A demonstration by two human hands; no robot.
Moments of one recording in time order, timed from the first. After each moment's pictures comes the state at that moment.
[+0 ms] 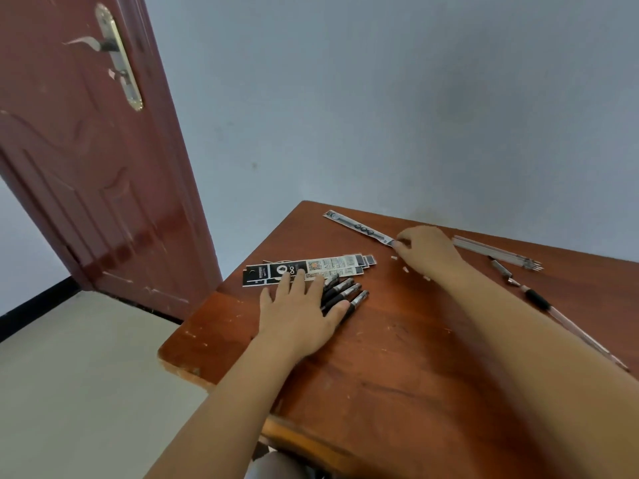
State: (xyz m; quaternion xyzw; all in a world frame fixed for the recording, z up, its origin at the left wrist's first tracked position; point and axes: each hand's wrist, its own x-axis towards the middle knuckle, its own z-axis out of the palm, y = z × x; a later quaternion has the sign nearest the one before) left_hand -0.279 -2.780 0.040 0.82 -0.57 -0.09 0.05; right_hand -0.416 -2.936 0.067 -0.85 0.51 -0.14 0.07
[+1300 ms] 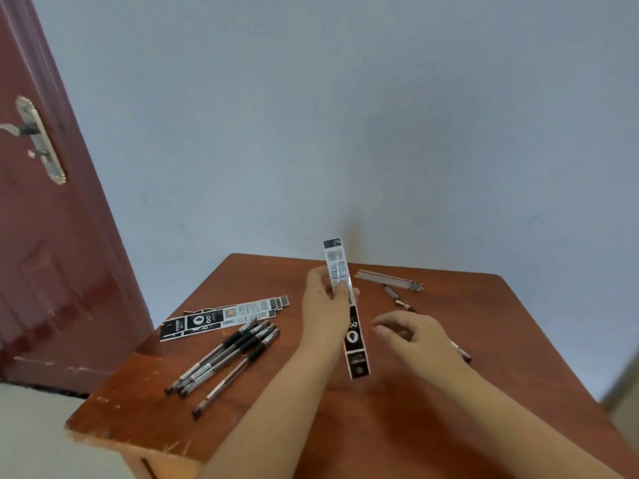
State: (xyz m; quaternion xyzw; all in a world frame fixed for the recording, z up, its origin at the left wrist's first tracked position) left_hand -0.425 -2.813 0.104 0.55 -0.41 -0.34 0.64; right_hand -0.549 -2.828 0.077 -0.76 0.45 -0.36 0.29
